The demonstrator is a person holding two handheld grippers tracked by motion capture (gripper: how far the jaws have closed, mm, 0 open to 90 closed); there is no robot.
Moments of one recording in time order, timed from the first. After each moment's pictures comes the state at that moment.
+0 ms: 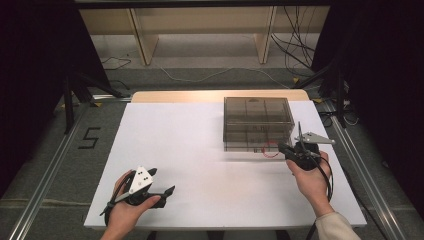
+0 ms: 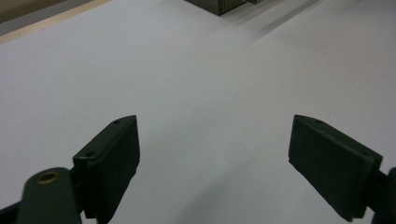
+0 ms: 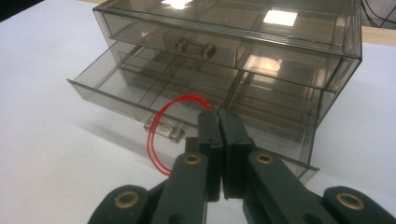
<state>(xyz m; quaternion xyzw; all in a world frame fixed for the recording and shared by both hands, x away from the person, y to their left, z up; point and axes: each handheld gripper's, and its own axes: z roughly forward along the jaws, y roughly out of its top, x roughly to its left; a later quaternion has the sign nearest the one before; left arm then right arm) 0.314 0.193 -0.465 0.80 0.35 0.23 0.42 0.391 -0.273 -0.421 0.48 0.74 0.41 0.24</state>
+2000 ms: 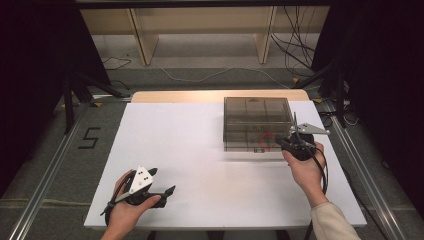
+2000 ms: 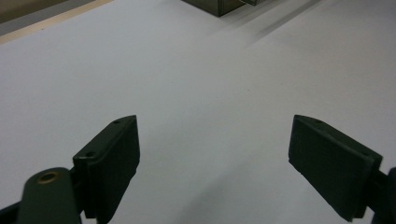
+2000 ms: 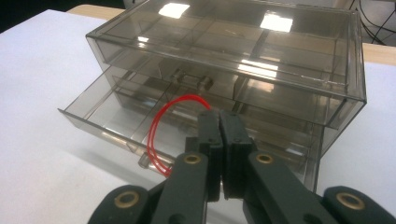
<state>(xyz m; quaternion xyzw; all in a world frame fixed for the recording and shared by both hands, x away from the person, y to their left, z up) 0.314 0.193 -0.465 0.80 0.35 0.23 0.43 0.413 -0.264 -0.412 0.49 0.73 0.42 0.24</state>
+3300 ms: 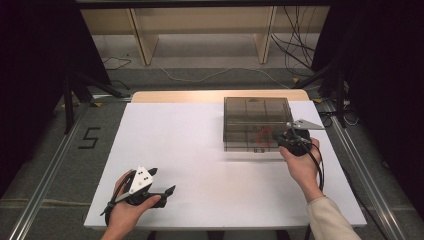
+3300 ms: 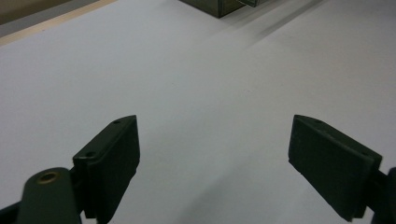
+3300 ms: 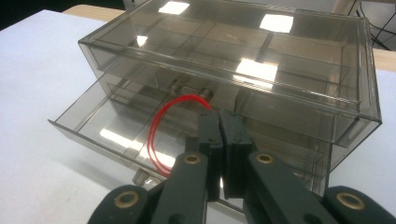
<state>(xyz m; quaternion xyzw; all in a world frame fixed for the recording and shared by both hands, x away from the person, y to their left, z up) 0.314 0.193 -0.465 0.80 0.35 0.24 0.43 0.427 -0.257 -0.414 0.48 0.73 0.41 0.24</state>
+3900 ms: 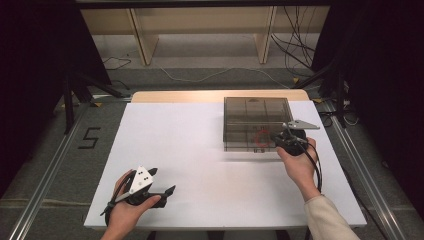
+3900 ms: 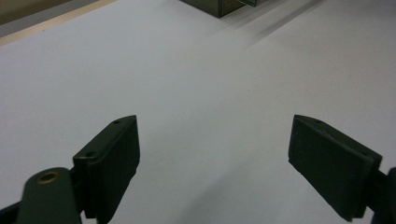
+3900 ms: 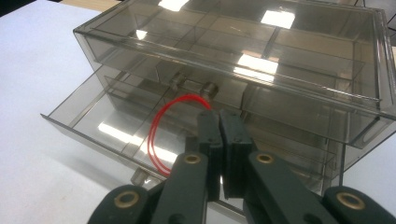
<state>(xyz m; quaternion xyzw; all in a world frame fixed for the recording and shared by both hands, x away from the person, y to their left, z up) 0.314 0.193 -0.465 0.80 0.35 0.24 0.43 0.432 -0.251 -0.420 0.48 0.74 0.40 0.24</state>
